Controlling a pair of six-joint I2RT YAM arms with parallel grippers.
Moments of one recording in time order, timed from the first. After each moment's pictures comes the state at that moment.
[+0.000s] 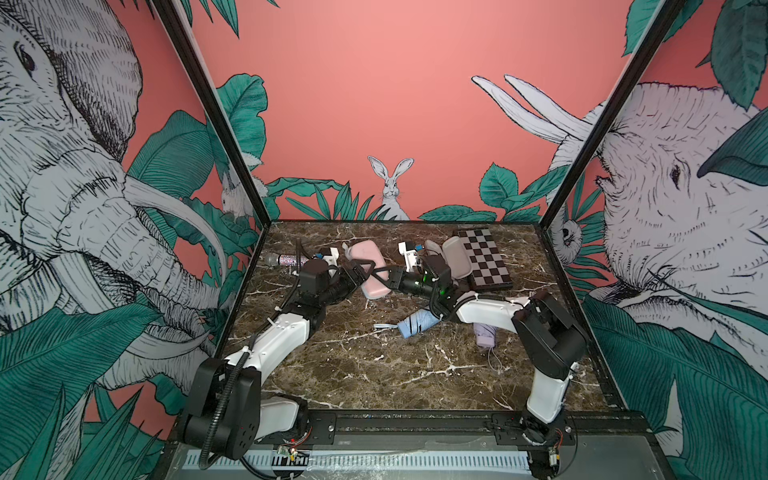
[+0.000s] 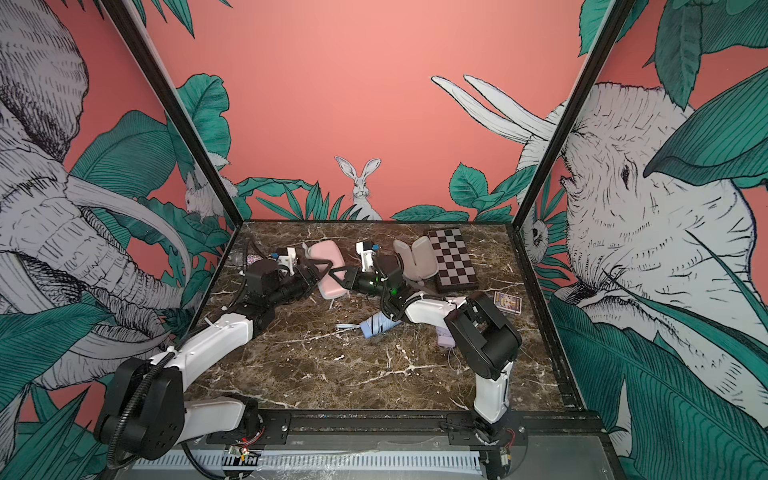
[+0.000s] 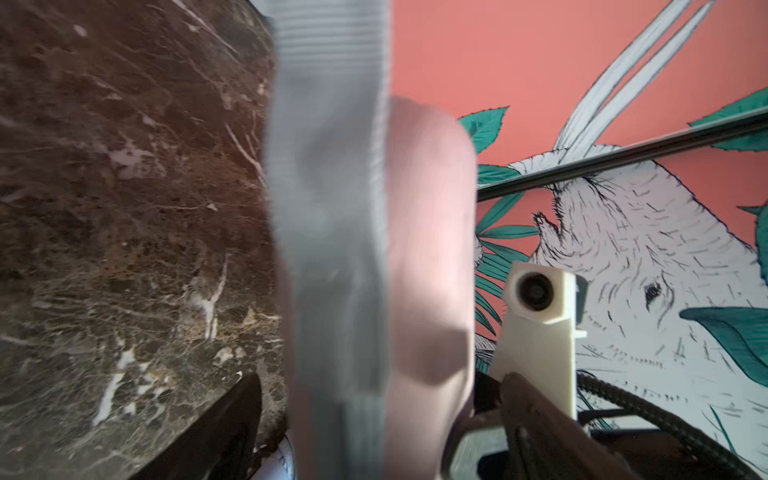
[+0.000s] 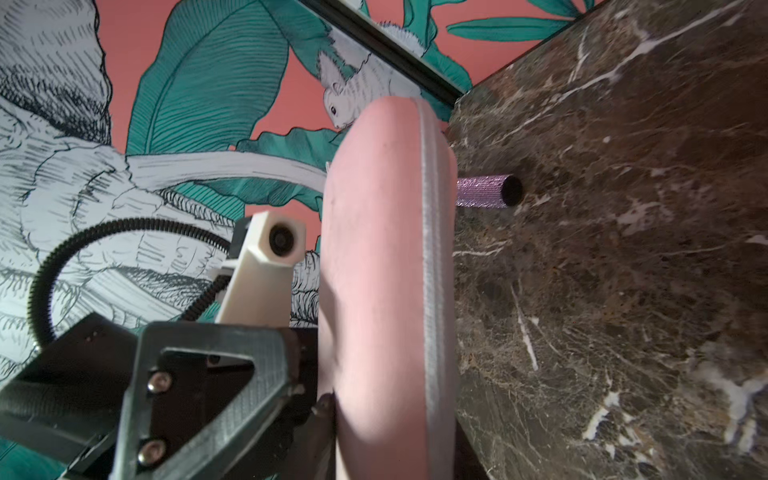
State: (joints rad) left arm -0.29 1.27 0.66 0.26 0.41 -1.02; right arm 0.74 1.86 1.08 0.65 -0.39 1.02
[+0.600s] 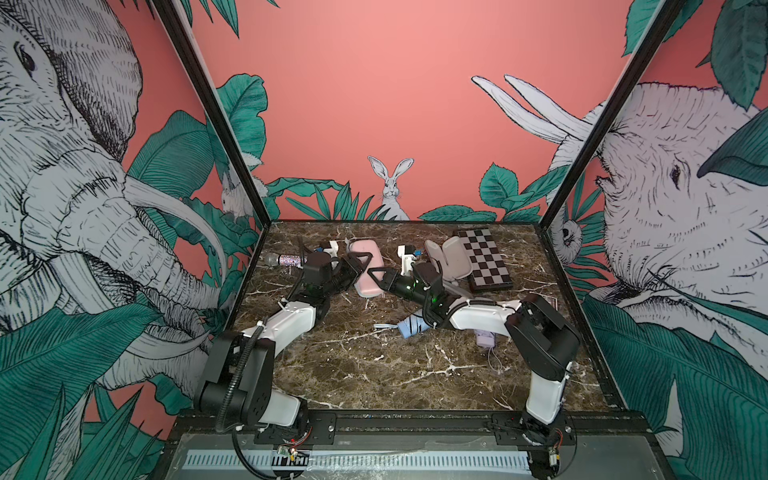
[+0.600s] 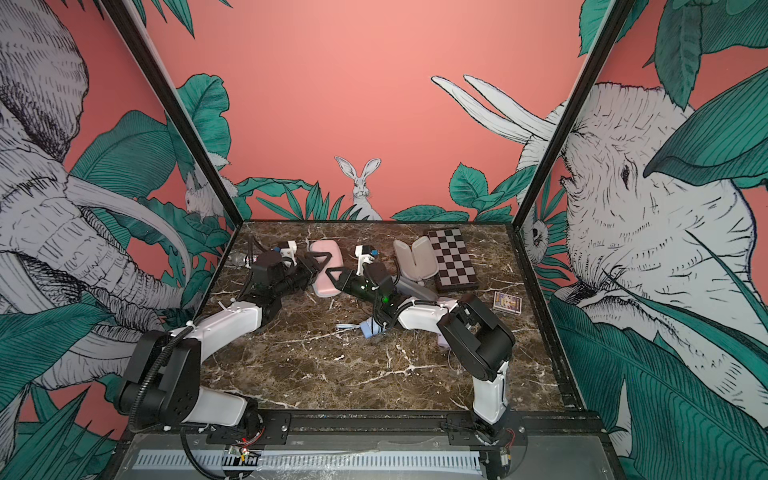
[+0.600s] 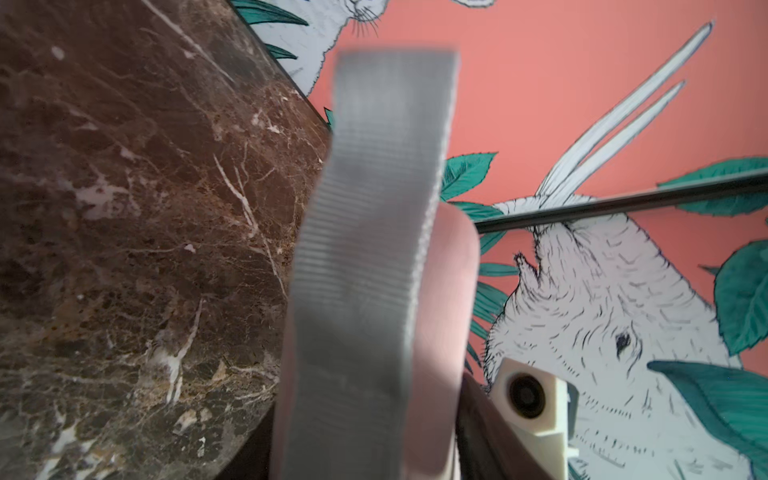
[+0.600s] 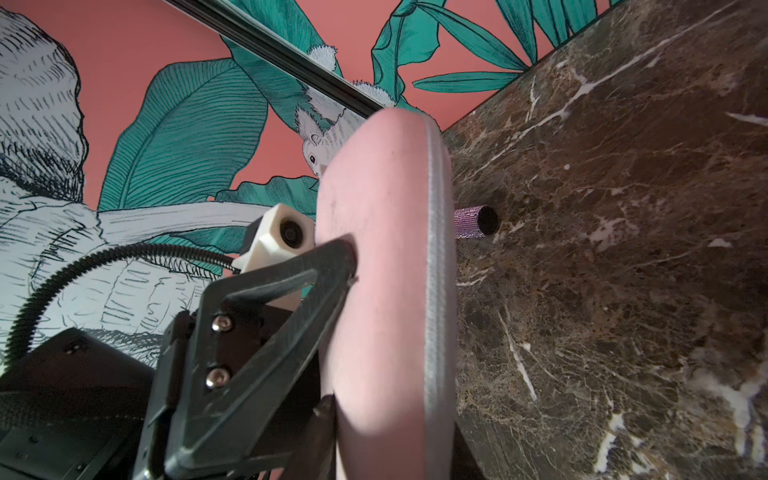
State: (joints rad) left arm -0.28 1.44 0.76 0.41 0.45 -1.11; right arm 0.82 1.87 1.08 0.69 -0.20 1.06
